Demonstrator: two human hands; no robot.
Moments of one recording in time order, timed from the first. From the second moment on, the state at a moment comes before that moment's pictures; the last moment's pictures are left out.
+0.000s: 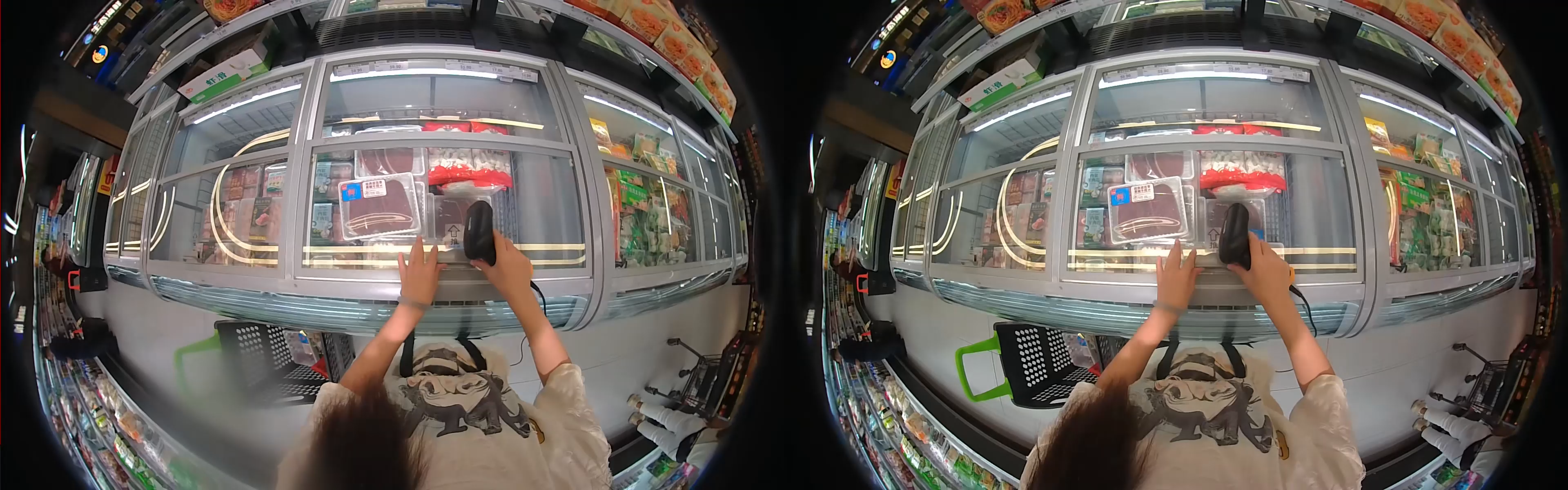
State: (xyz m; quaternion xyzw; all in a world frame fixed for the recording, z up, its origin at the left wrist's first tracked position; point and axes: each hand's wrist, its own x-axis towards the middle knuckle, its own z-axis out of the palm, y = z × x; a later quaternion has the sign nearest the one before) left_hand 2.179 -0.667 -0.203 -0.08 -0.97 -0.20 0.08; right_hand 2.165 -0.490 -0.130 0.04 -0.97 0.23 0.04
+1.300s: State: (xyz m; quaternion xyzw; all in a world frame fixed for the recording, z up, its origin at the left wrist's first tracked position) left_hand 1.936 -0.672 -0.188 -0.07 -0.96 -0.28 0.03; right_hand 1.914 -0.498 -0.156 -0.09 -0.97 0.22 0.05
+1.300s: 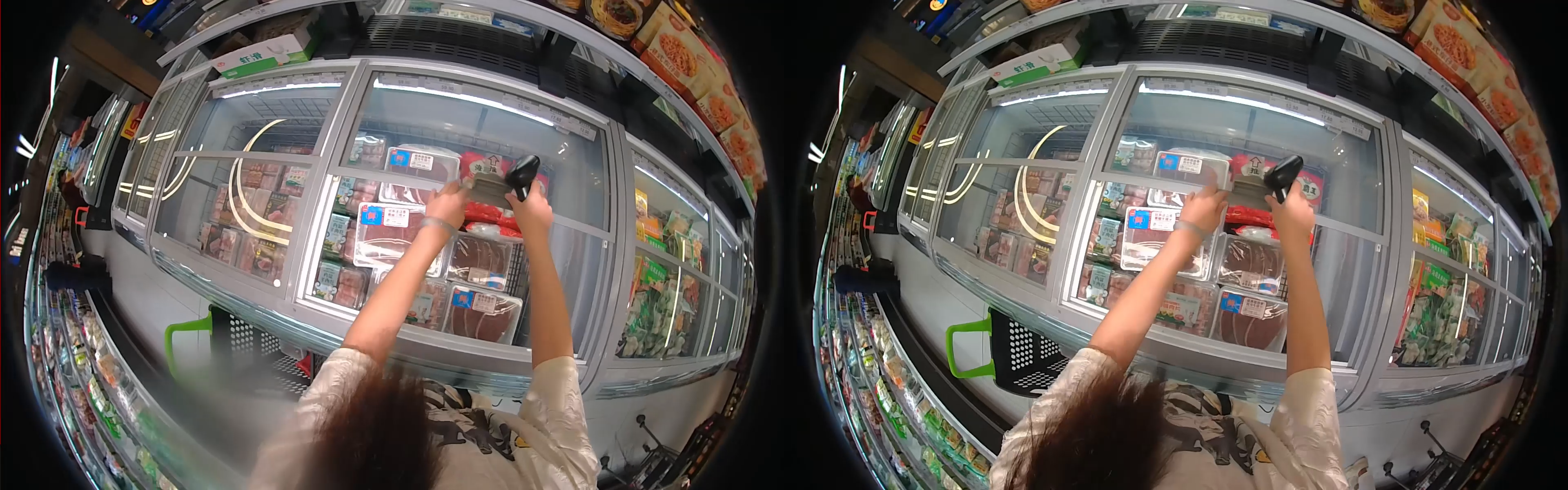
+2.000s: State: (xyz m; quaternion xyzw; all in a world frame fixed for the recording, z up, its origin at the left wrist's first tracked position) left_hand 2.642 -0.940 -0.327 0.64 -0.63 -0.42 0.14; right_hand 2.265 -0.510 -0.075 -0.06 -0.62 0.72 -0.30
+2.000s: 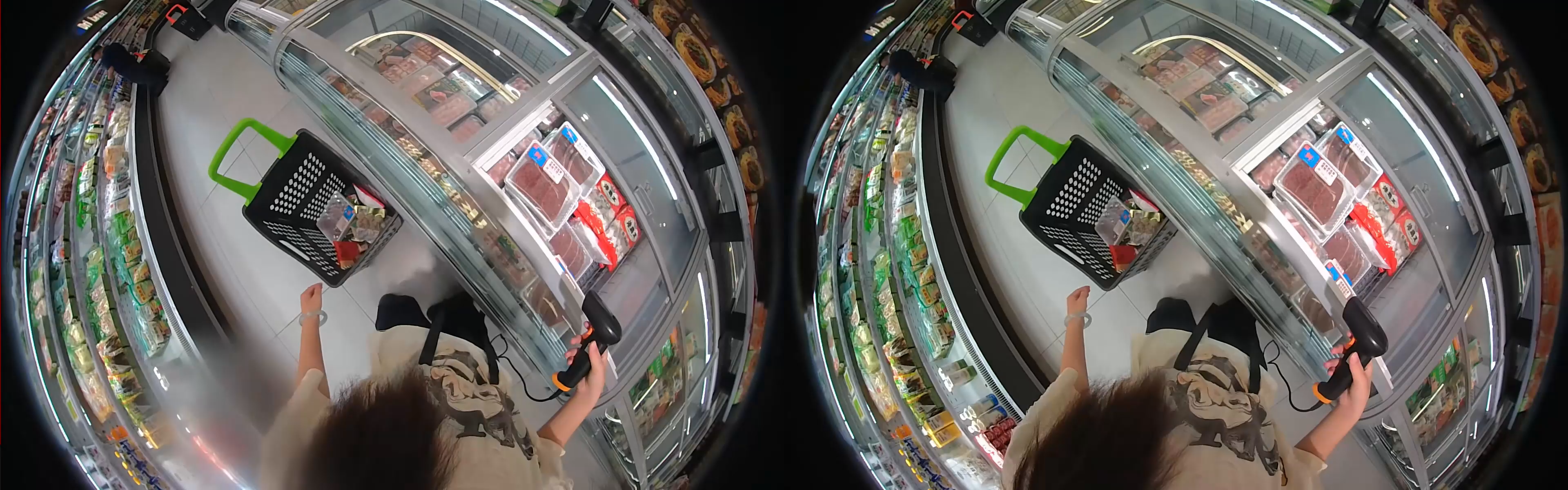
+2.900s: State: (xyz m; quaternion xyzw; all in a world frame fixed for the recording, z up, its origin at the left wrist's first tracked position) left_hand 2.626 -0.944 -0.511 0.45 -0.84 -0.28 -0.08; right_hand 2.490 -0.686 -0.203 -0.24 -0.59 0.56 -0.54
